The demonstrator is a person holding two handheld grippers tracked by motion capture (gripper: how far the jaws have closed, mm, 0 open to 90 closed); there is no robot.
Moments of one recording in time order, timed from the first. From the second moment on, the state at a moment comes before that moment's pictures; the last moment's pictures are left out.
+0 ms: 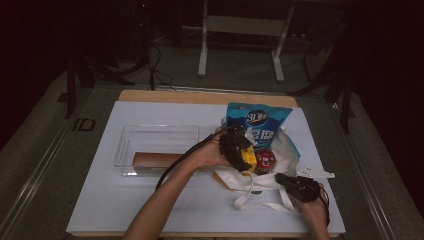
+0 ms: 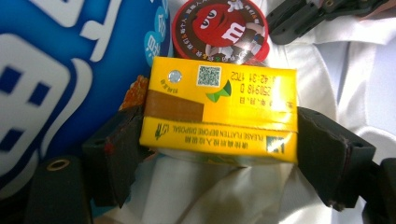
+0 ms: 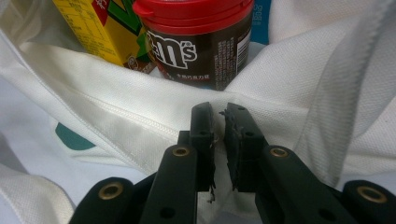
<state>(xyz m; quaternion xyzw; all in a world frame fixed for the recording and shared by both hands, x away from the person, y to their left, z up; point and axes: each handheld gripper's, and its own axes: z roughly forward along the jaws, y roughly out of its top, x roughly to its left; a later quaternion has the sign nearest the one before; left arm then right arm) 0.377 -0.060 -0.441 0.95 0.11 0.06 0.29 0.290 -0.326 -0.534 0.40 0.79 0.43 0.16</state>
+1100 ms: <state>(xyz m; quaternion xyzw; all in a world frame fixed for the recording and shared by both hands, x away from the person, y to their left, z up) 0.377 -0.075 -0.452 0.96 0.10 0.07 0.25 0.290 -0.327 -0.534 0.40 0.79 0.43 0.16</state>
